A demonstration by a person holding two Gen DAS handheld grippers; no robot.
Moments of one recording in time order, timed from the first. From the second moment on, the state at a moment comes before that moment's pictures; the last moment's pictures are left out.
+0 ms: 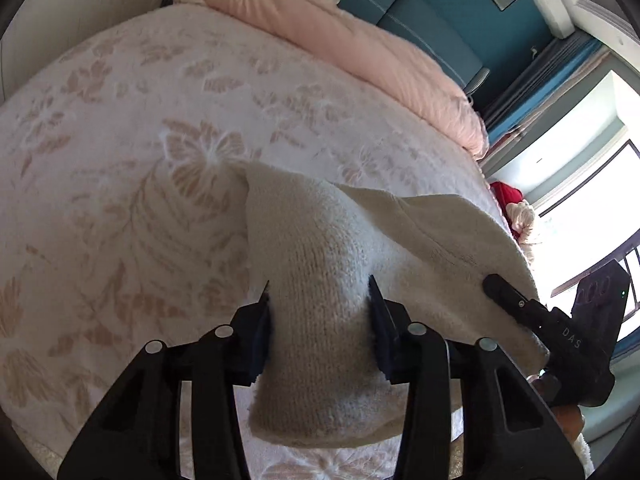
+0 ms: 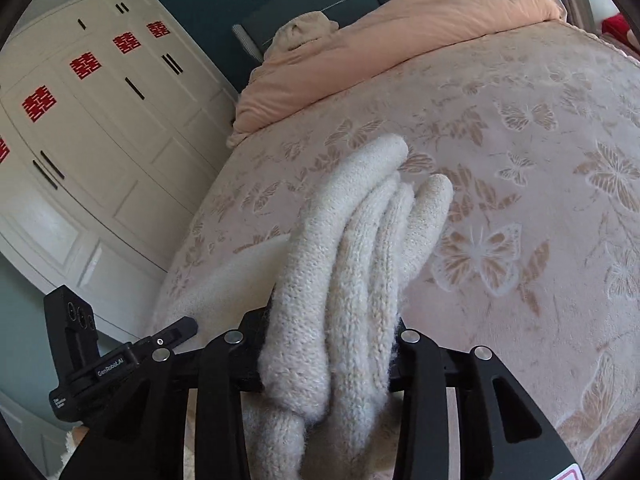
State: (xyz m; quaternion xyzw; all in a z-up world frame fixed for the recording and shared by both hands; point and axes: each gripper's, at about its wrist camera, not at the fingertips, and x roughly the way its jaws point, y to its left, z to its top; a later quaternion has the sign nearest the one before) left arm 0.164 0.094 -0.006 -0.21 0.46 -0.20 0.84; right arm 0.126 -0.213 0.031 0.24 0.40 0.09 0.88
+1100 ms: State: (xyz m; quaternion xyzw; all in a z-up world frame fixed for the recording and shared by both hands) left arm 0.046 0.016 -0.011 0.07 0.48 -0.07 0.87; right arm -0.017 -0.193 0.012 0.13 0.47 -0.03 0.87
